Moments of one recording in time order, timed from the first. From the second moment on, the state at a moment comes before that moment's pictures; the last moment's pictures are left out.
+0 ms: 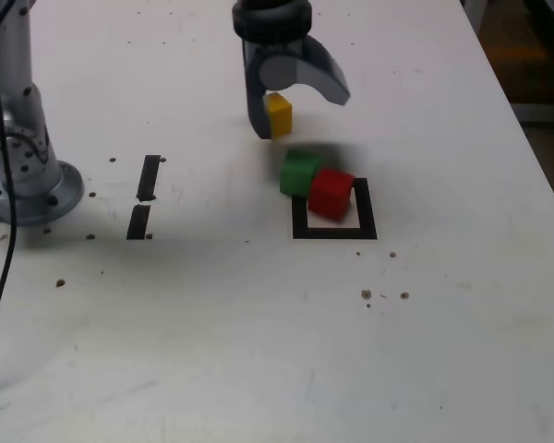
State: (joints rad) arm 0.25 1.79 -1.17 0.87 -0.06 0.24
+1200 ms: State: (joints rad) arm 0.16 1.82 -1.09 0.85 -0.10 0.14
